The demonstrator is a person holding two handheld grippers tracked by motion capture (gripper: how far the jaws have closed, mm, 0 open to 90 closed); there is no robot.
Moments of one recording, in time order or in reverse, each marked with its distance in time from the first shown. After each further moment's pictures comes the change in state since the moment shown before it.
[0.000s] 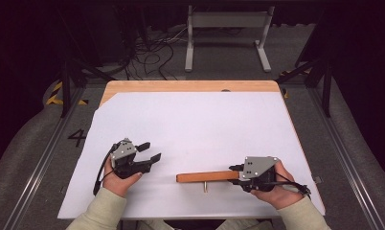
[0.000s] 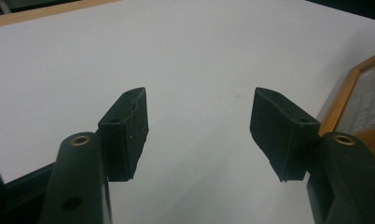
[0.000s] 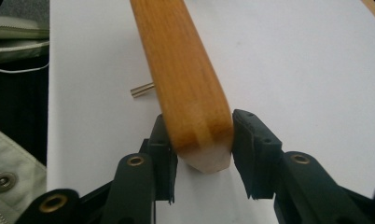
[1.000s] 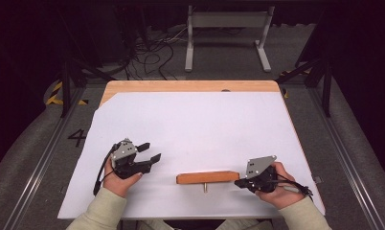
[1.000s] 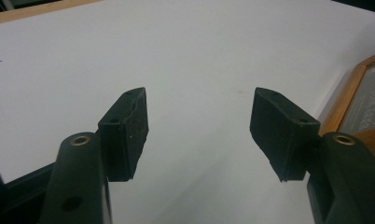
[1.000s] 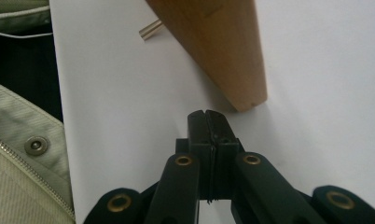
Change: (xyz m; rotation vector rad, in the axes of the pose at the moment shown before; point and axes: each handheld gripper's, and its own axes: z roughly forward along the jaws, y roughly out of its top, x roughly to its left) left arm -0.001 0.000 -0.001 0.023 0.015 0.006; right arm -0.003 -0.032 0.014 0.118 0.125 0.176
